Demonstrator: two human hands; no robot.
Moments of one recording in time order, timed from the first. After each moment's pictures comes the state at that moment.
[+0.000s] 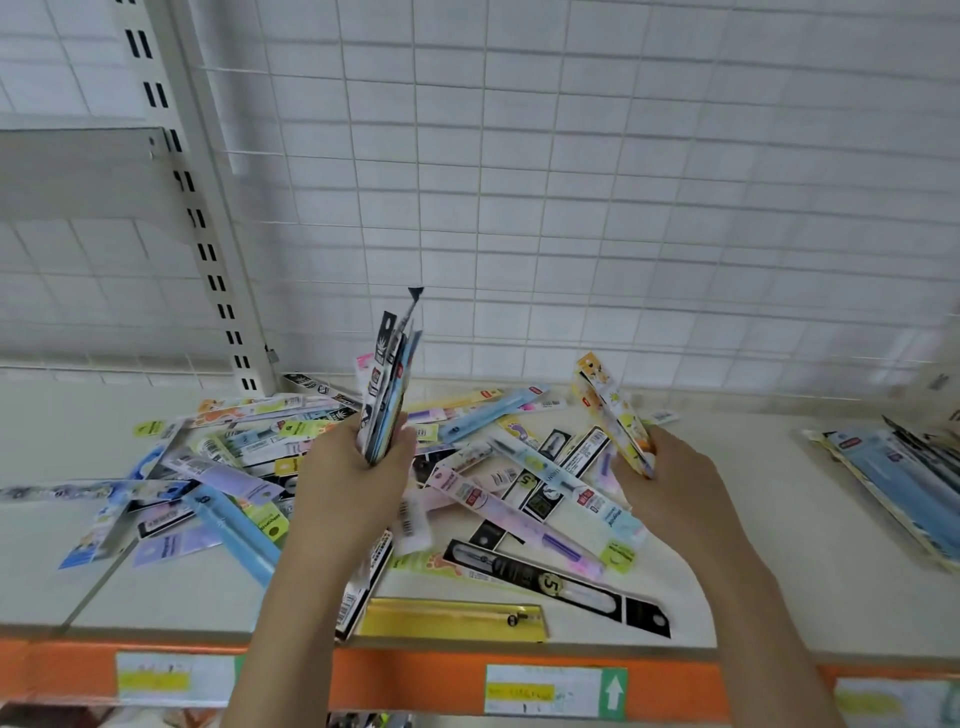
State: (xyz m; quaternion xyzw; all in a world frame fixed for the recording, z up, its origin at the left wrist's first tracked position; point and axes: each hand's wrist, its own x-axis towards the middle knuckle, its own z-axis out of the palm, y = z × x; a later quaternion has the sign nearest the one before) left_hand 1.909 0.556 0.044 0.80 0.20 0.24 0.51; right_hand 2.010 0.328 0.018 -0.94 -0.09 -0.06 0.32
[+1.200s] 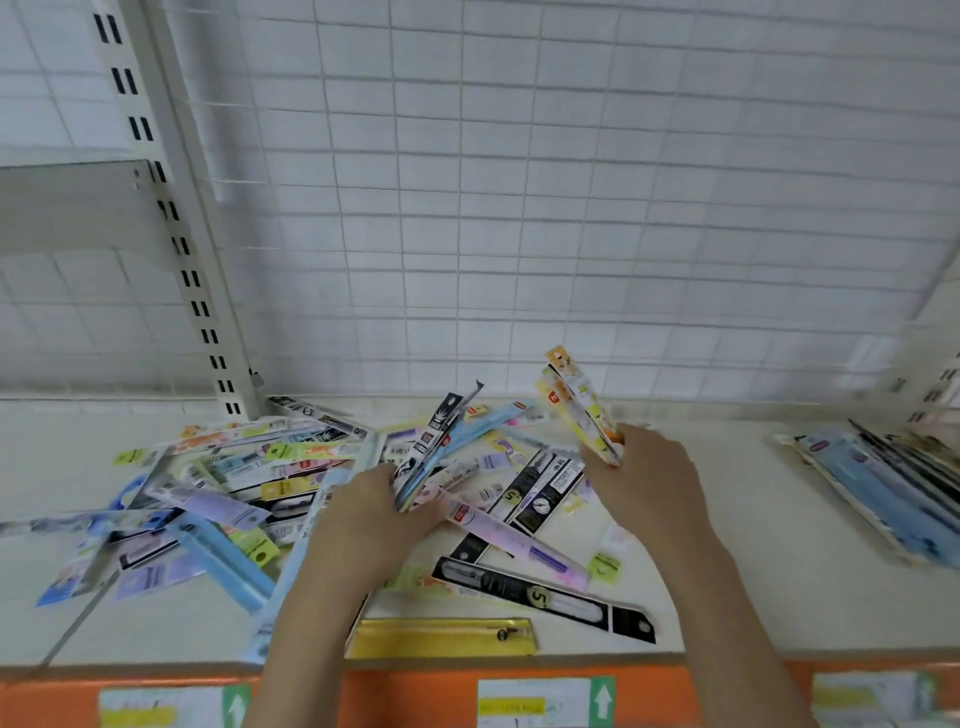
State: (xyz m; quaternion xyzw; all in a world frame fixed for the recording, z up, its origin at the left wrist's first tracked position) left_hand 1.924 0.555 0.023 0.89 0.19 0.10 0.39; right_hand 2.010 0.347 0.034 -0.96 -0.06 -0.12 0.25
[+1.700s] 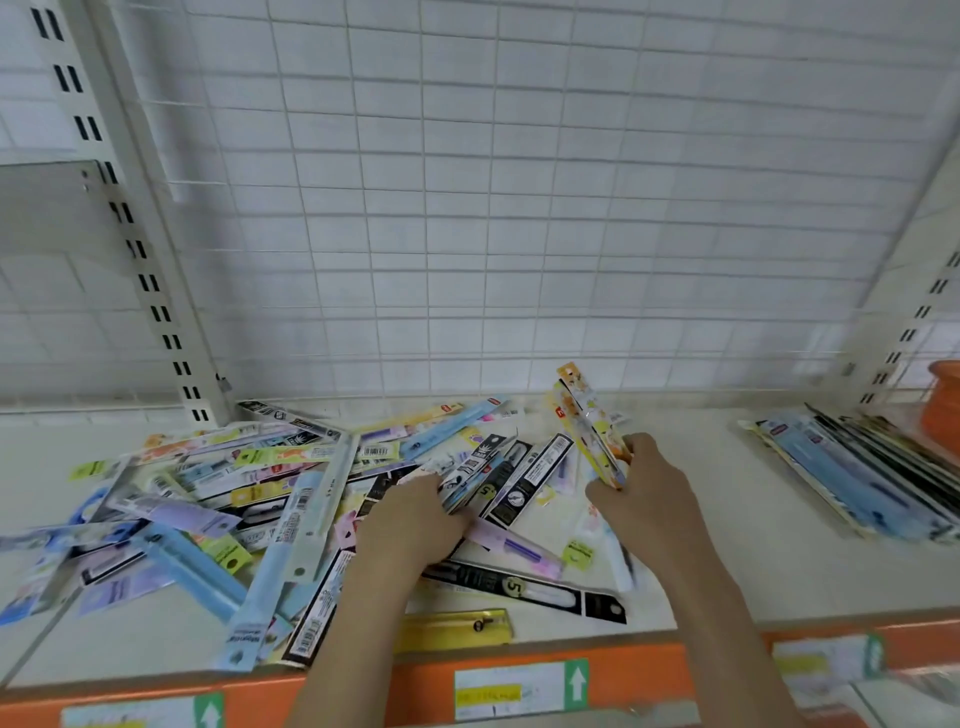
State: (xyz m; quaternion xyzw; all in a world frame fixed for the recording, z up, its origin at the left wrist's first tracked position) left_hand 1.967 0.522 -0.007 0.95 0.14 -0.02 0.26; right_hand 1.988 0.318 0.025 -0.93 -0.02 -0.06 0.35
